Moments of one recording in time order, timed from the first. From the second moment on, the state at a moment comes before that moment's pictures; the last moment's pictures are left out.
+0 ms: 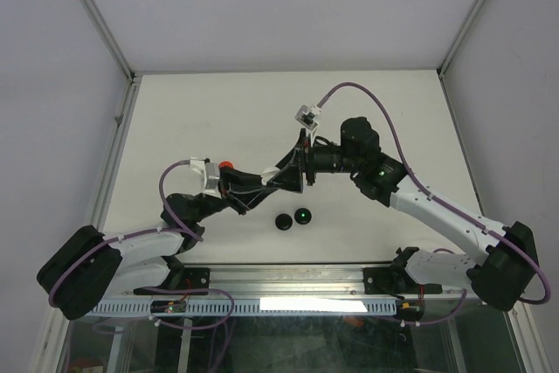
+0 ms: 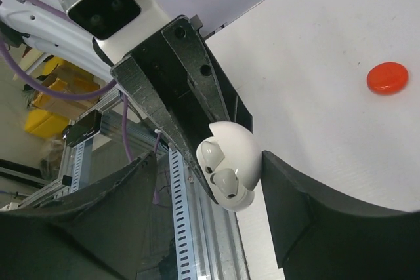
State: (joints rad) left arm -0.70 1.11 0.17 1.43 0.51 -0.40; right arm 0.78 1.16 0.93 0.04 -0.70 0.44
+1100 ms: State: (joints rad) left arm -0.70 1.43 0.33 0.70 0.31 -0.75; right arm 0.73 0.97 0.75 -0.20 -0.05 0.31
